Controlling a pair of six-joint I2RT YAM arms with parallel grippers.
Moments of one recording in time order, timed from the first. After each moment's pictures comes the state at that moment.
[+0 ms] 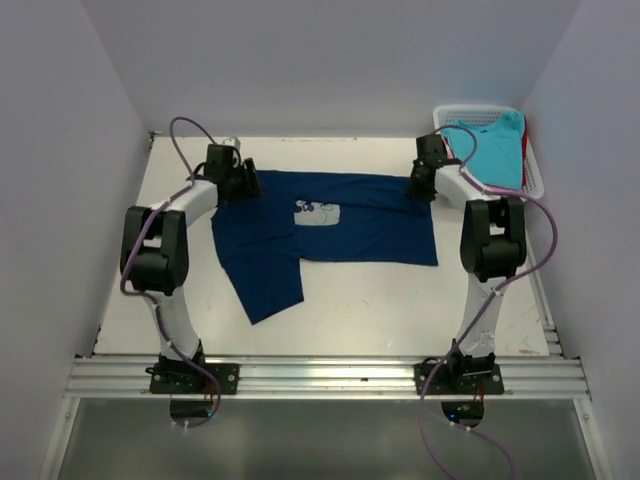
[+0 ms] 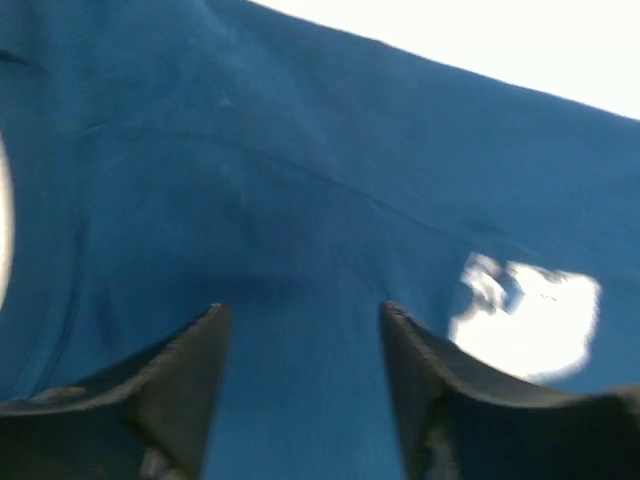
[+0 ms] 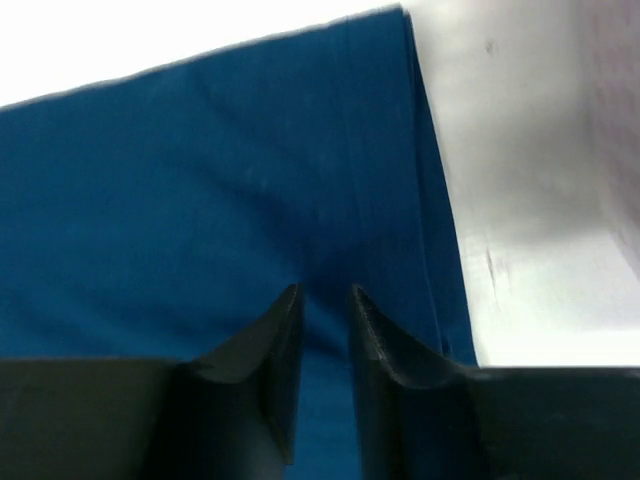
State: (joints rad) left arm -0.12 2.00 1.38 -0.18 0.12 -0.41; right arm 0.12 2.13 1.63 -0.50 0.17 0.41
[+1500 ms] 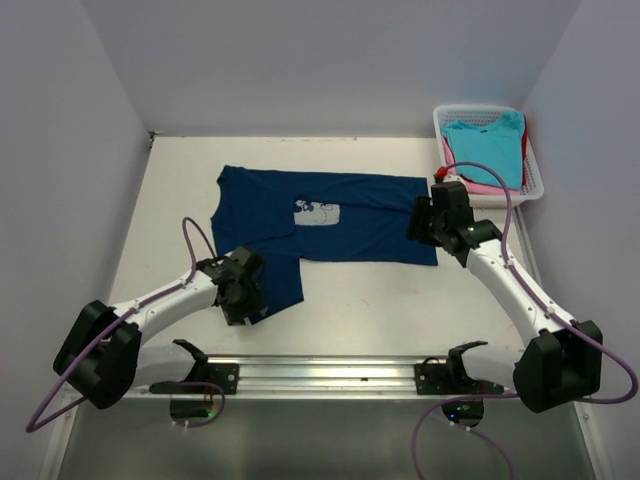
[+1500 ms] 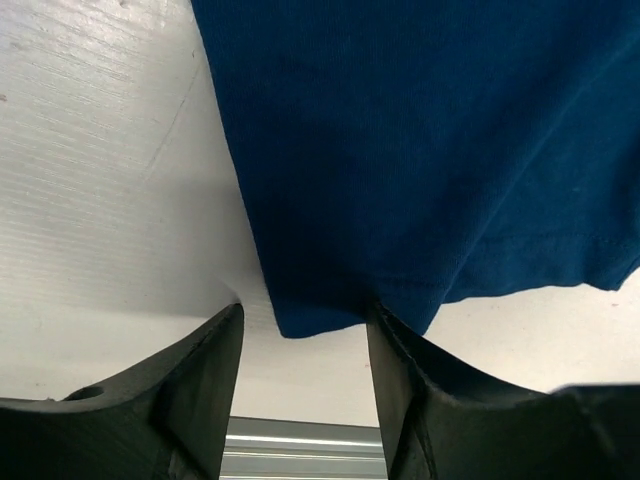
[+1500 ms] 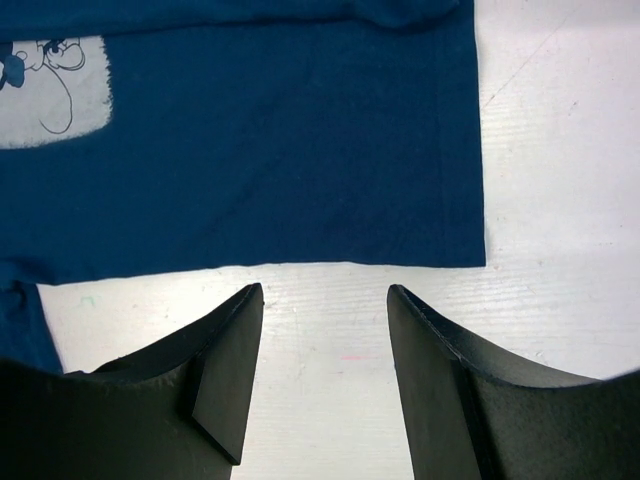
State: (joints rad) left arm -0.56 1.21 0.58 -0.72 -0.07 -1.01; right arm 0.27 1.21 0.96 -0.55 0.14 0.43
